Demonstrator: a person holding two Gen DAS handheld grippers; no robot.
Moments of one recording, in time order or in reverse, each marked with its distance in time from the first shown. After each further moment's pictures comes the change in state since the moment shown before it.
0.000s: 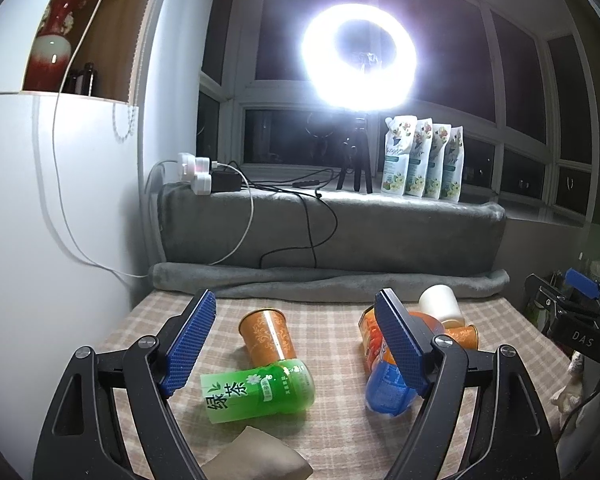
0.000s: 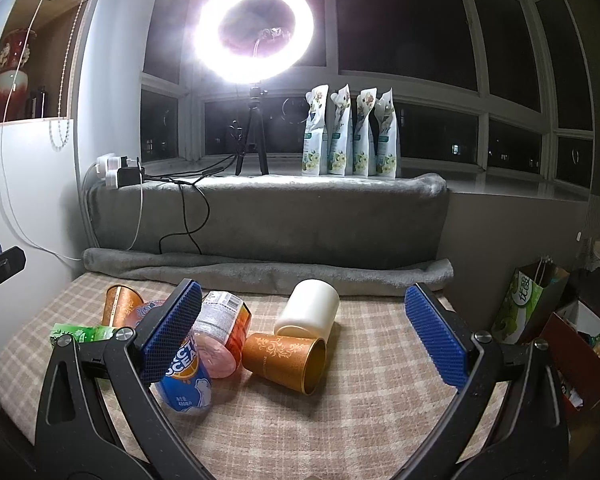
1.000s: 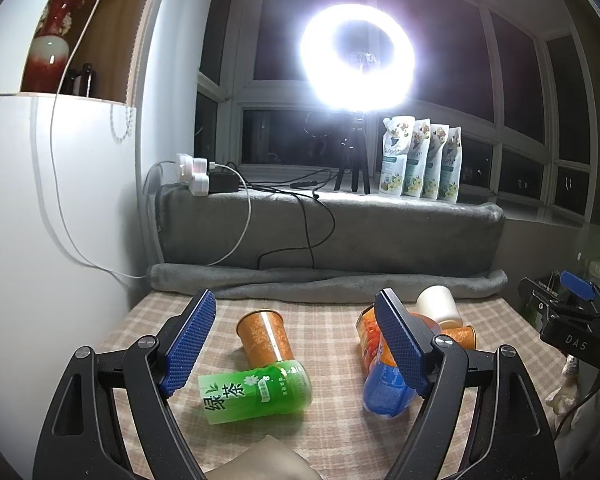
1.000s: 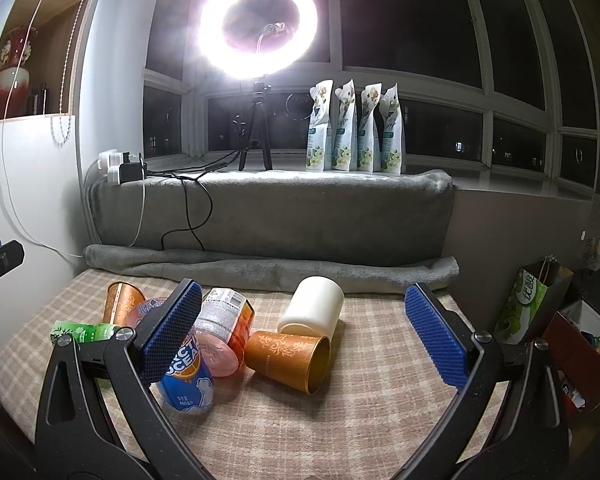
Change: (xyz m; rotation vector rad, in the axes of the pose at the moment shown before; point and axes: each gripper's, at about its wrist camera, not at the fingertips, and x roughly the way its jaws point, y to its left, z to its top) left arm -0.002 -0.001 0.001 -0.003 -0.001 -0.005; right arm 0.002 0.002 -0.001 -0.004 0.007 0.010
